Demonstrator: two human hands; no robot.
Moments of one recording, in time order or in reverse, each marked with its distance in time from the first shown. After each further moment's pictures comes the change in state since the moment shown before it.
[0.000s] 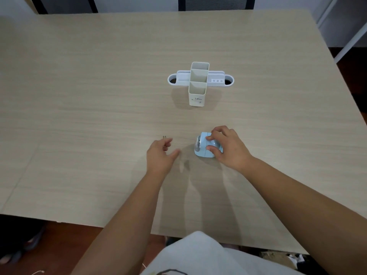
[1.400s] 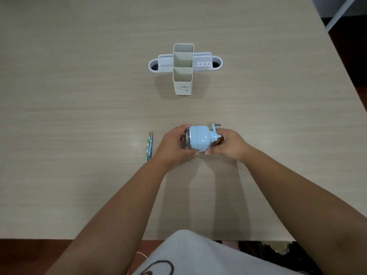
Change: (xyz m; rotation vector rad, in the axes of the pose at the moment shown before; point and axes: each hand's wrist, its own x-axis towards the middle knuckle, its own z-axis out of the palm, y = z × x) left_hand 0.025 0.026 0.044 -0.085 -0.508 0.277; right_hand 0.003 0.043 0.013 0.549 -0.254 0.521
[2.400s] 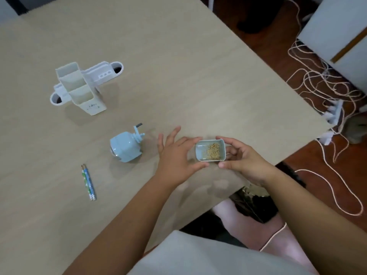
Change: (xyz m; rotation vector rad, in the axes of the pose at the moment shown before) left_hand -0.044 0.096 0.138 0.620 -0.284 0.467; right_hand -0.214 0.106 -0.033 0.804 0.324 0.001
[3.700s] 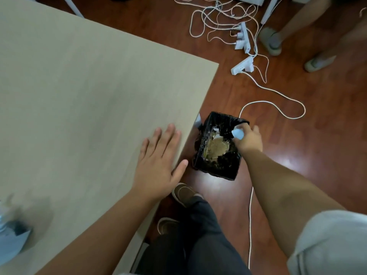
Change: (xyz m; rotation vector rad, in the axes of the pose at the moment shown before) left_hand 0.032 0.110 0.145 0.301 -0.389 0.536; right_hand -0.084 0.225 -0.224 -0.576 1.227 0.425
